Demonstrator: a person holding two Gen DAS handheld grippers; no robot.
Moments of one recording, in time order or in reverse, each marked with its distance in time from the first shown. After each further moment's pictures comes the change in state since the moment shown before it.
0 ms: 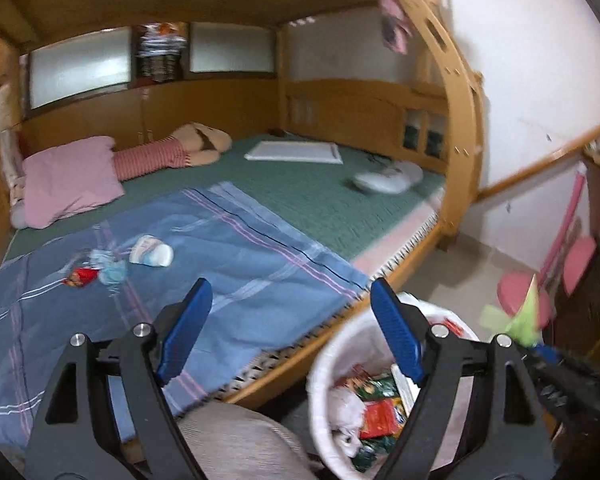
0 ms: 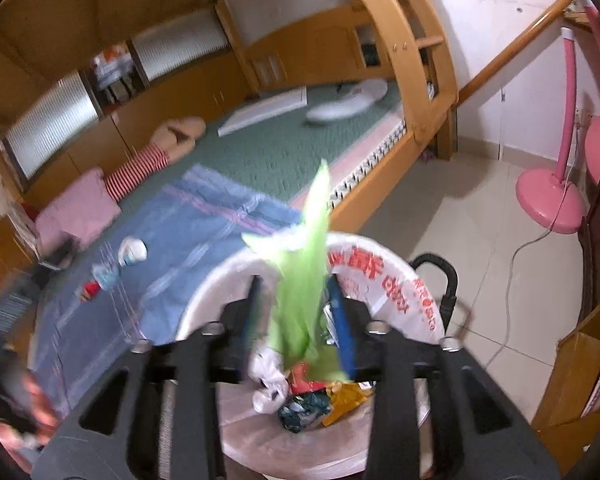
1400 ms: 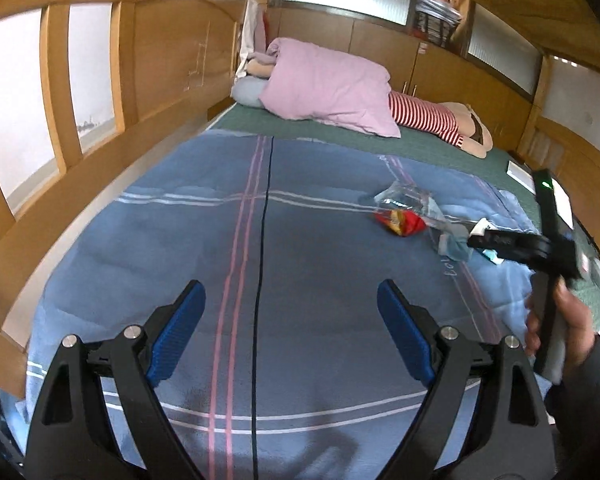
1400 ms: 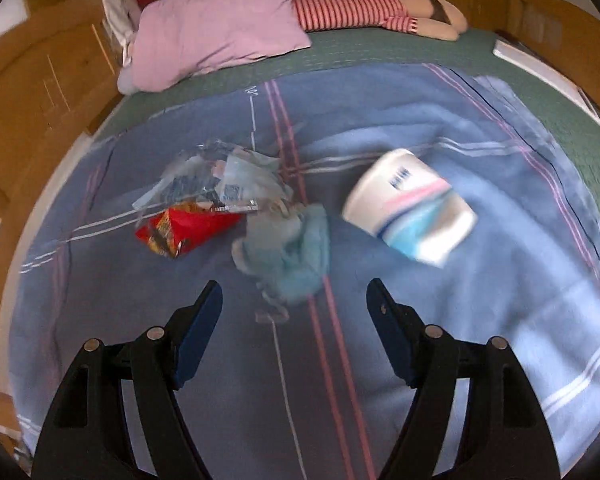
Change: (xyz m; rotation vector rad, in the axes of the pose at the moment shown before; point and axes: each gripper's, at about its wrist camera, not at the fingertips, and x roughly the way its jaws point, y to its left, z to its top) left arm 0.012 0.427 -0.104 -0.514 0.152 0.590; right arm 0.359 0.492 -0.037 -0.634 0.400 0.337
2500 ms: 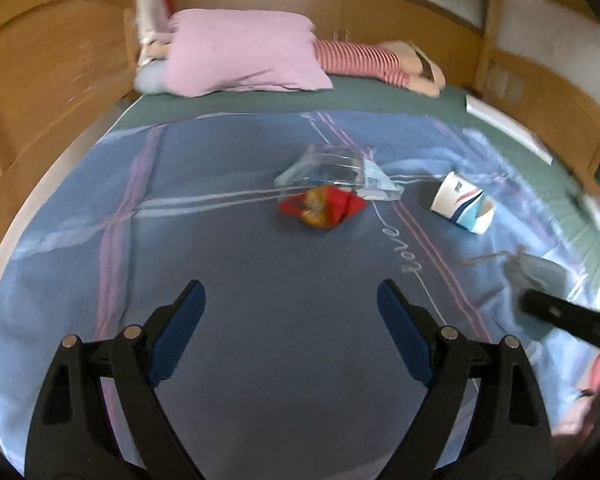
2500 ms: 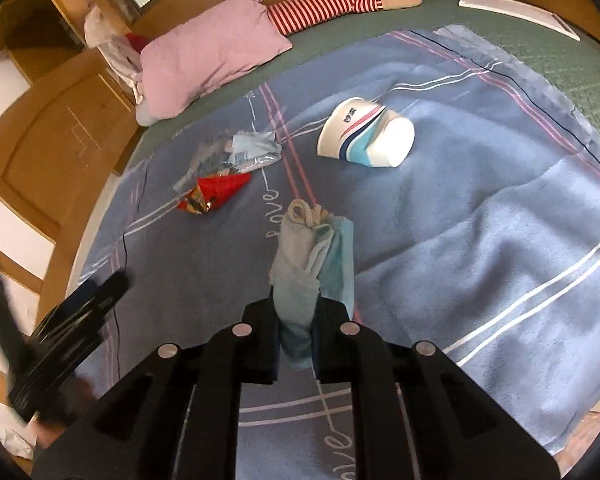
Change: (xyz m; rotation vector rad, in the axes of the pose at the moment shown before) left arm 0.118 -0.119 0.026 0.252 0.114 -0.115; right arm -0.076 -0.051 -0.079 0.227 -0.020 0.188
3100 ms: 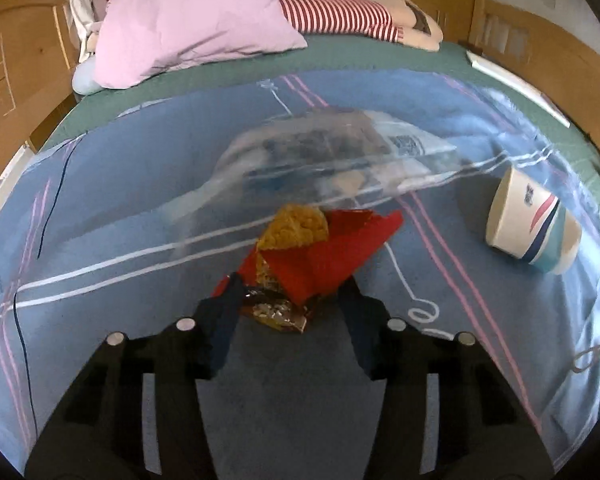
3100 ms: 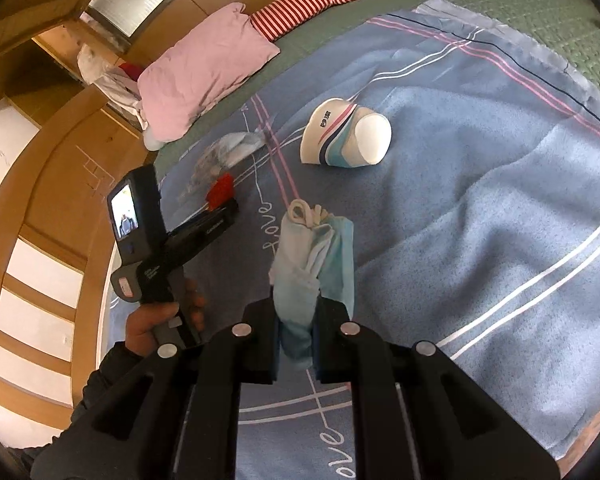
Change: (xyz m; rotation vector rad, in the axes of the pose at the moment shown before) left arm 0.141 -0.036 0.054 0.074 0.090 -0.021; right arm -0.012 -0.039 0.008 0.129 0.009 0.112
